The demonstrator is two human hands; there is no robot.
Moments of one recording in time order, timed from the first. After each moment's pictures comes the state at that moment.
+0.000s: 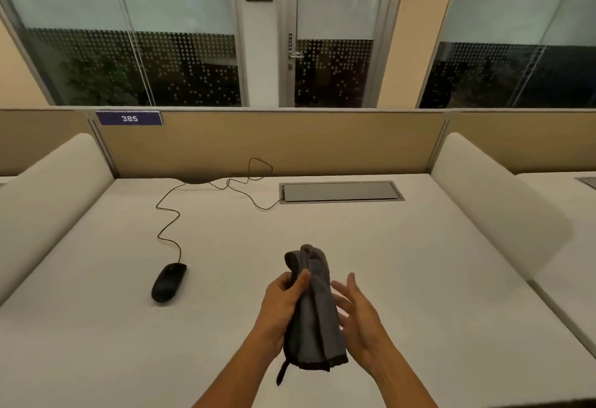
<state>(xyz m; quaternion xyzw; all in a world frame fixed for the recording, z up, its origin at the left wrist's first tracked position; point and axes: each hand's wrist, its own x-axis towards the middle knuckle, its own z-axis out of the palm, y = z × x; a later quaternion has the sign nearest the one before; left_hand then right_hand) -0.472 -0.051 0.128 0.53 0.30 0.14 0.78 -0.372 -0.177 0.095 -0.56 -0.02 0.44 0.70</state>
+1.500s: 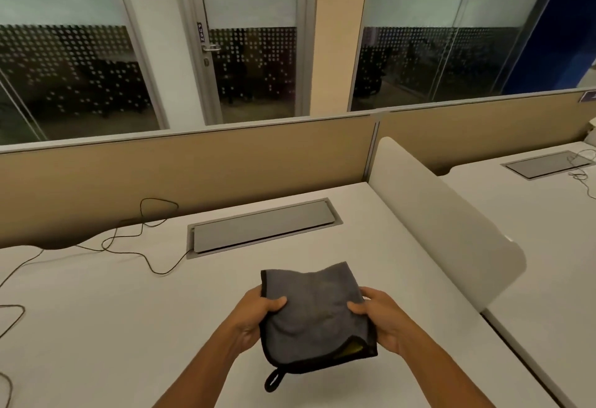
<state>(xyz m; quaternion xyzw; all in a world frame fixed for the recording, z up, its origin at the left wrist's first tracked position) -0.195 0.004 0.082 0.54 0.29 -0.05 0.79 -0.085 -0.234 0.089 -0.70 0.03 0.36 0.62</state>
